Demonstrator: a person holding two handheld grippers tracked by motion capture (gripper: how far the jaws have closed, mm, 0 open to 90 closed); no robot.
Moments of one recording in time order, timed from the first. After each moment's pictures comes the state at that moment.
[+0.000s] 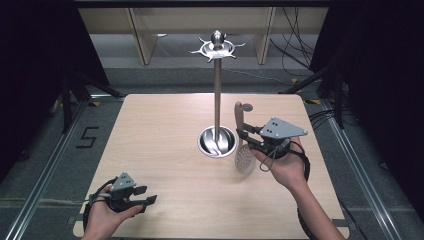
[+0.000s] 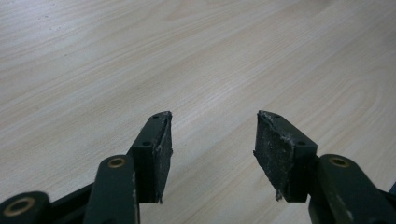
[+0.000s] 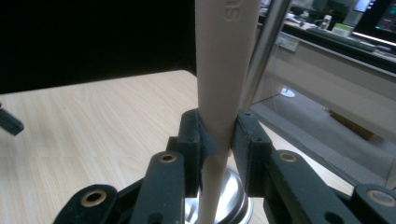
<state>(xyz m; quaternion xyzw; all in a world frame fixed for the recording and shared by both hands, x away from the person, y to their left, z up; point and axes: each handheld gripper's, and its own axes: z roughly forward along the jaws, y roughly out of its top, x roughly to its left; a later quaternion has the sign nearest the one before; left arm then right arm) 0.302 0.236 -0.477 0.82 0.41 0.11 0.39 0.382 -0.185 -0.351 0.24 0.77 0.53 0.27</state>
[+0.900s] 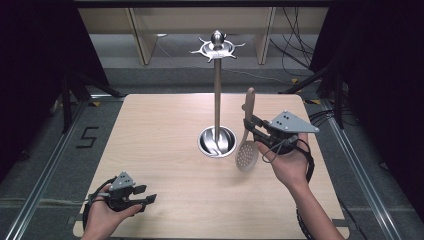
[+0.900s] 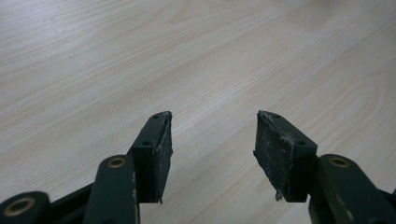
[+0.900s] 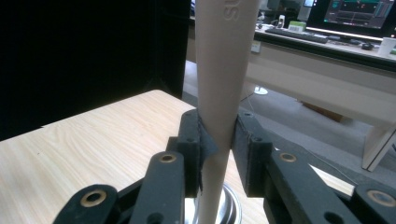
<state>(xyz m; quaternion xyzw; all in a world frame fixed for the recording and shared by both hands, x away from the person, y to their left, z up) 0.304 0.237 -0.477 0.81 0.42 0.12 0.39 0.375 -0.188 -0.331 0.31 0.72 0.55 0.29</state>
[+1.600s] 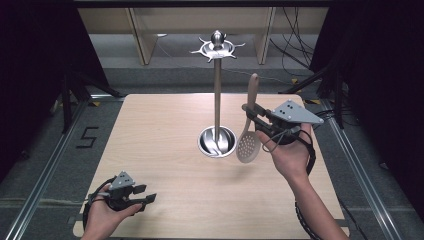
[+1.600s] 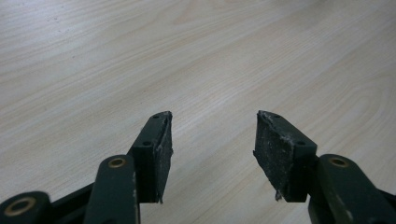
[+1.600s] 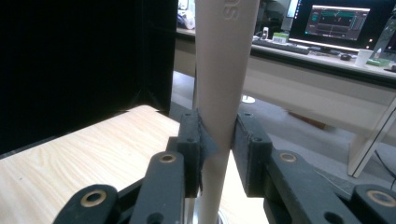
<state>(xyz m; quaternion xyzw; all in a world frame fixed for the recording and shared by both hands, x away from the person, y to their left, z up) 0.304 0.238 -0.477 0.81 0.43 0.11 0.39 0.380 -0.186 -0.306 0.33 0.70 0.55 0.32</state>
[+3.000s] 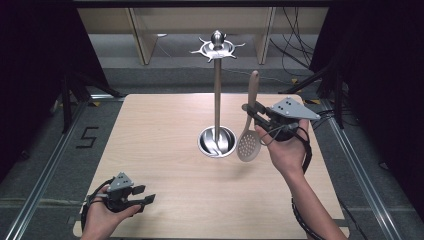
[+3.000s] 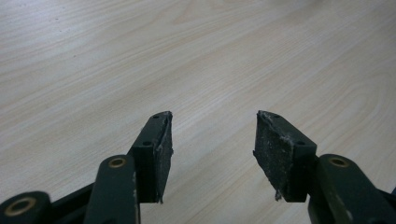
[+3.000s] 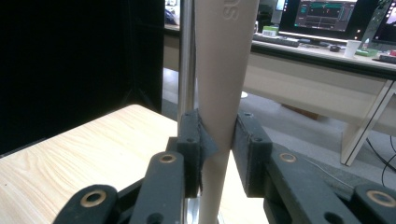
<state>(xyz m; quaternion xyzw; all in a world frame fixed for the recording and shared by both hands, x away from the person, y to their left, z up) 0.302 0.240 -0.477 0.81 0.42 0.12 0.39 0.392 -0.186 -0.310 0.35 0.69 0.54 0.33</state>
